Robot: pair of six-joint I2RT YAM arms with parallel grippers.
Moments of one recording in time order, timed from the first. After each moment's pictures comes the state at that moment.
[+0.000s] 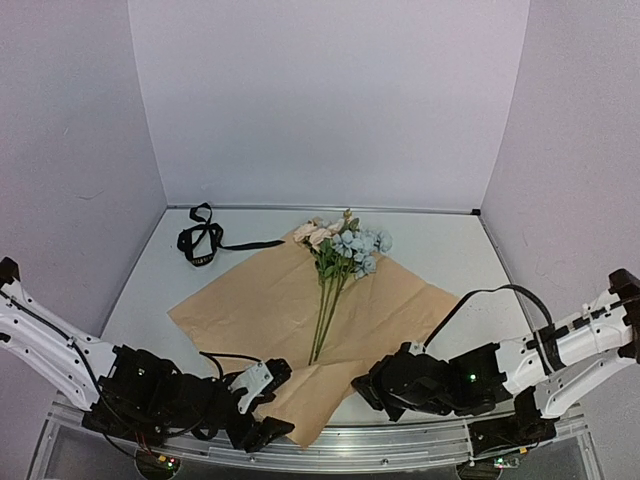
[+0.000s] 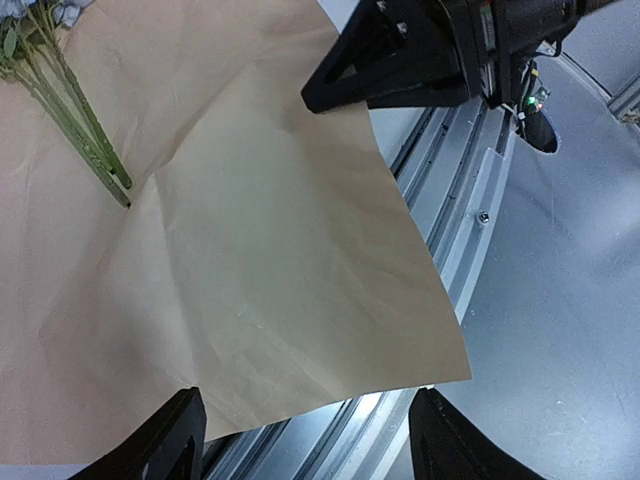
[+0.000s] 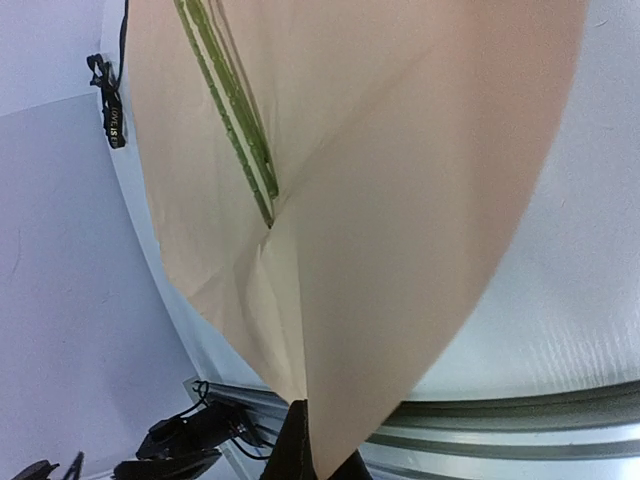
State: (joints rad) left arm -1.67 1.17 0.58 -0.14 -0.33 -0.58; right arm 1.47 1.37 0.60 -0.01 0.41 1.99
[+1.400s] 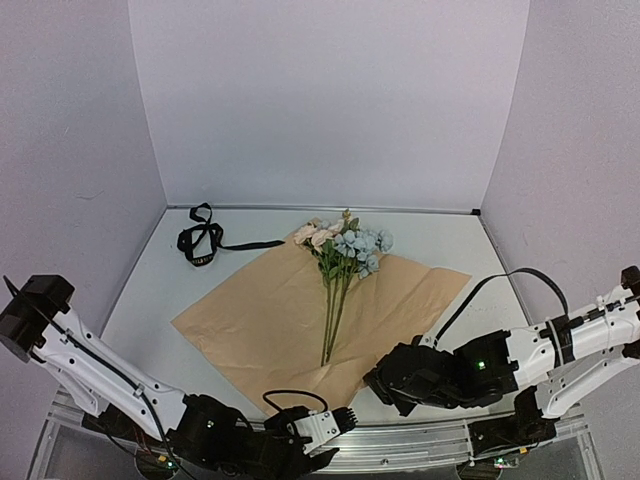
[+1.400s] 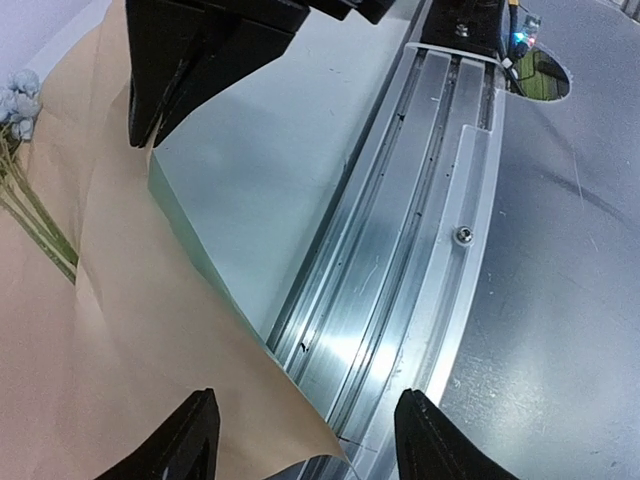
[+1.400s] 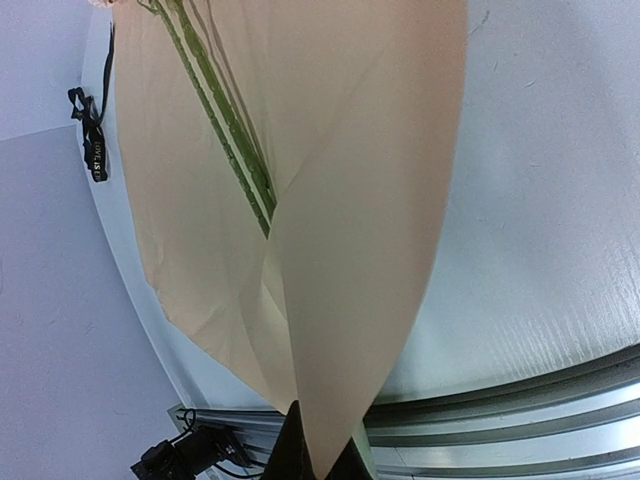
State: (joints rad) left arm -1.83 1.64 0.85 -0.03 -0.54 -0.36; right arm 1.46 1.32 0.71 -0.31 0.45 2.04
